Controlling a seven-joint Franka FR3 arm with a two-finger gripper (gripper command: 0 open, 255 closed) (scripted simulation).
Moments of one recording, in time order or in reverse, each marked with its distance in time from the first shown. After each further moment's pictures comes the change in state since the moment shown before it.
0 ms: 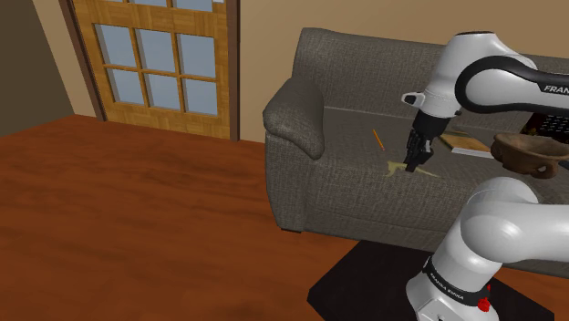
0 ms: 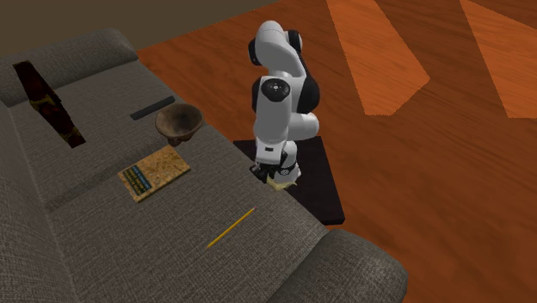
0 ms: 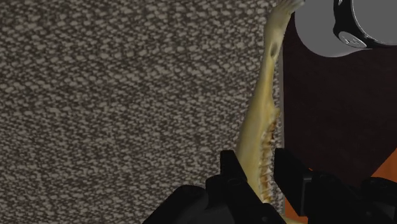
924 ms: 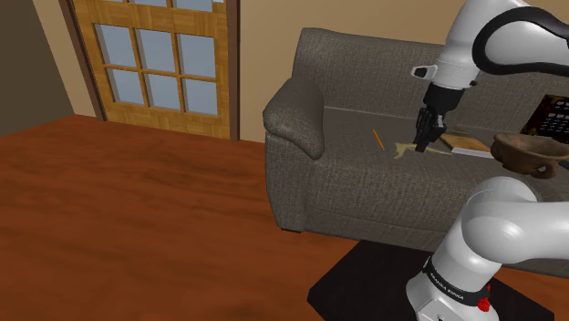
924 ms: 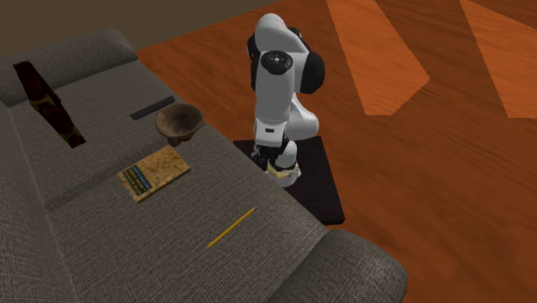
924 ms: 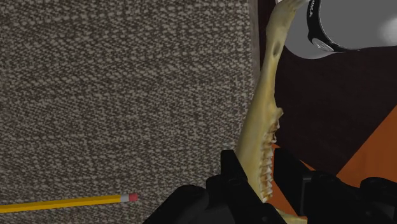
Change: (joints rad) arm 0.026 0.059 0.042 0.197 0.047 -0.147 -0.008
